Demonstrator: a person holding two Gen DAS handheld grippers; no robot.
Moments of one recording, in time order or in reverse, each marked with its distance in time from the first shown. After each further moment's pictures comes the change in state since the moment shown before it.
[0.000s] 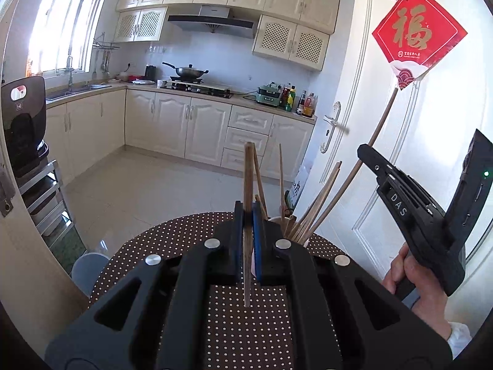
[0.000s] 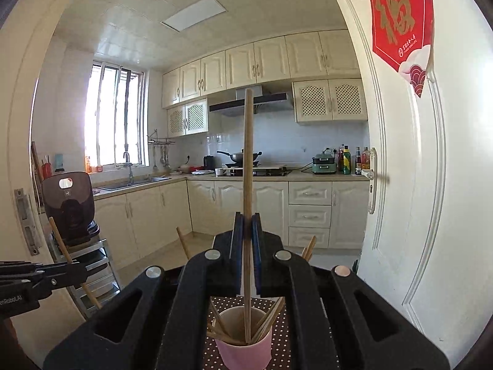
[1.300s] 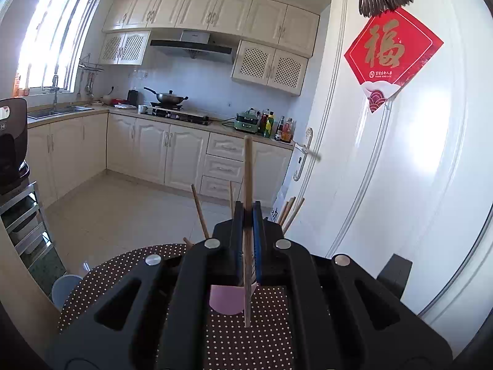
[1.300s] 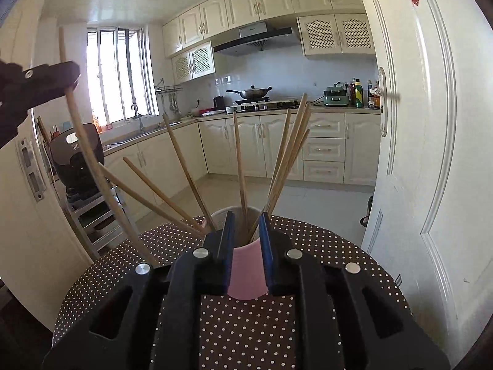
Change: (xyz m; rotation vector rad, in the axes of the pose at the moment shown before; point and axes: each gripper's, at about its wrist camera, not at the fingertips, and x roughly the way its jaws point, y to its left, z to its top) left arm -0.004 -0.058 0.018 0.013 -0.138 -0.077; right arm -0.015 -0.019 -0.072 0.070 0.281 0.075
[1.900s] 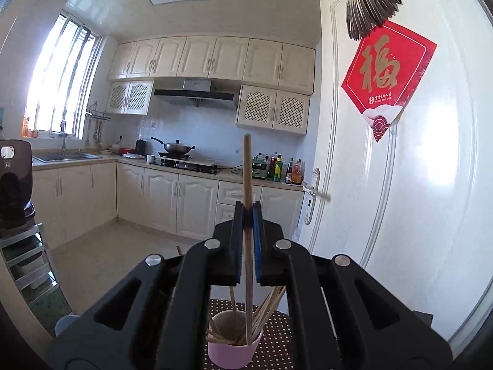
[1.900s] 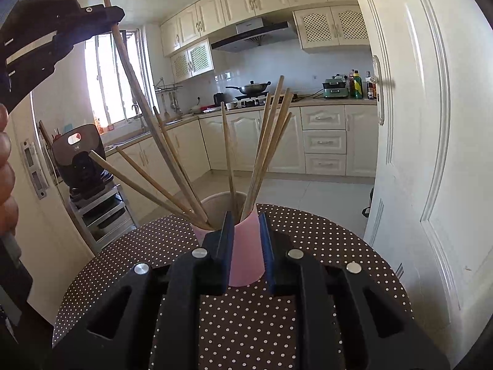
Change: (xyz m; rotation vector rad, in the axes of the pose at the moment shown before) left arm 0.026 -0.036 0.012 0.098 -0.233 0.077; right arm -0.001 -0.020 -0.008 0.035 0.015 0.017
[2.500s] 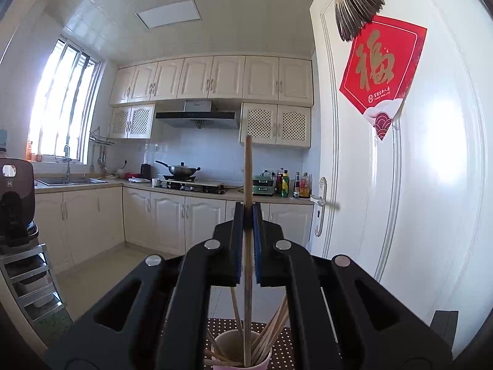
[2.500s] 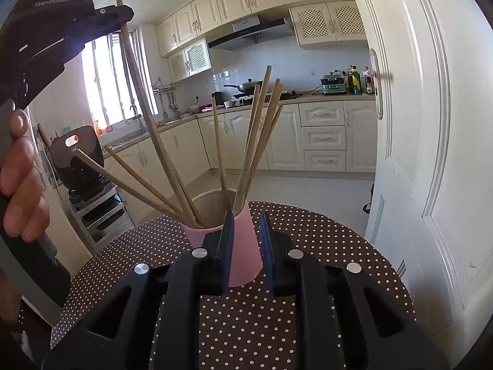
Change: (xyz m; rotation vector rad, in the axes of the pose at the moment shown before) left arm 0.019 -0.014 -0.015 0.064 -0.095 0.028; right arm 0.007 -0.011 0.000 0.019 0.004 0.006
